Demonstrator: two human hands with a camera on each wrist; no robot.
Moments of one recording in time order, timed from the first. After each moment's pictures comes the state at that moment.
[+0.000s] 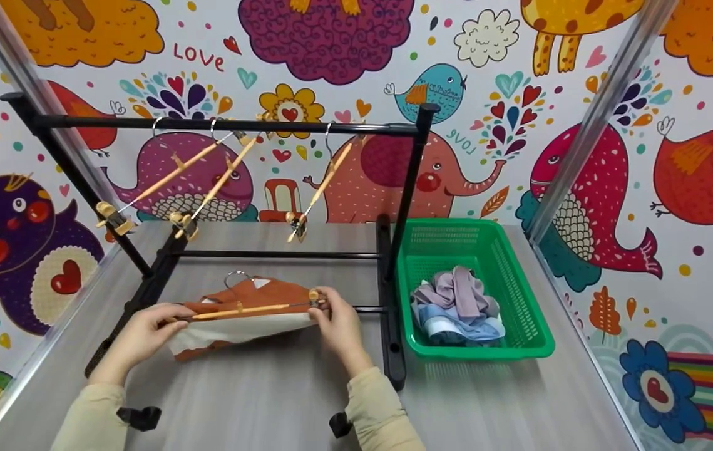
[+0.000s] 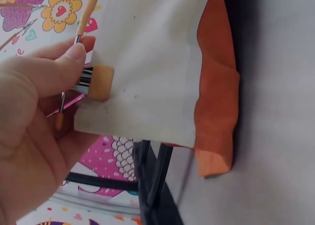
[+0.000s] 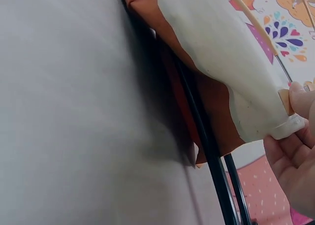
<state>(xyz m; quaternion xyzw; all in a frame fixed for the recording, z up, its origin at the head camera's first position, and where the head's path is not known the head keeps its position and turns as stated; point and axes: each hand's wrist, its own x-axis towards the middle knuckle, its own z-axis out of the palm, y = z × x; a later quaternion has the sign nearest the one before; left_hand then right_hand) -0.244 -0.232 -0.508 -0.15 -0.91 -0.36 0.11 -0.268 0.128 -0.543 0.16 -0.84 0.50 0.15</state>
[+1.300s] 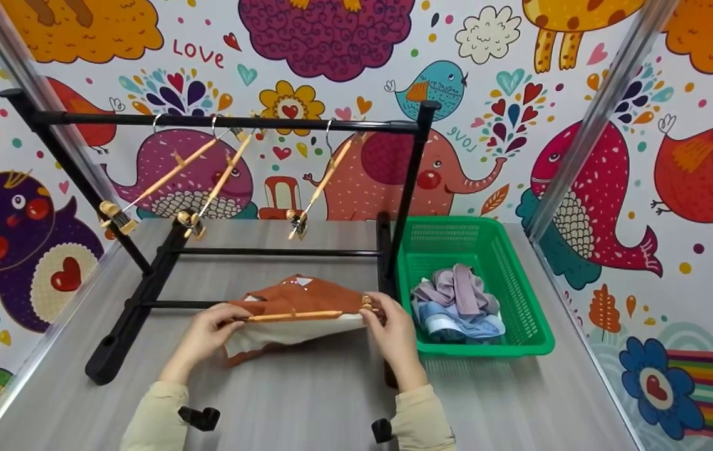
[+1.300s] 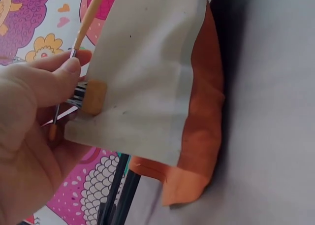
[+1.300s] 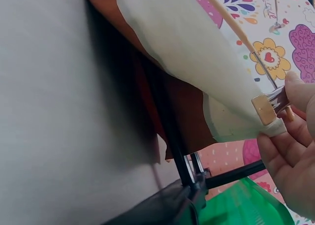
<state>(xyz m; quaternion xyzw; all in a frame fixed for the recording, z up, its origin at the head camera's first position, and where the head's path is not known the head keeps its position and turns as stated) -0.251 -0.147 -0.535 -0.21 -0.87 -0.43 0.13 -0.240 0.211 -0.530 0.12 -0.85 0.47 0.21</state>
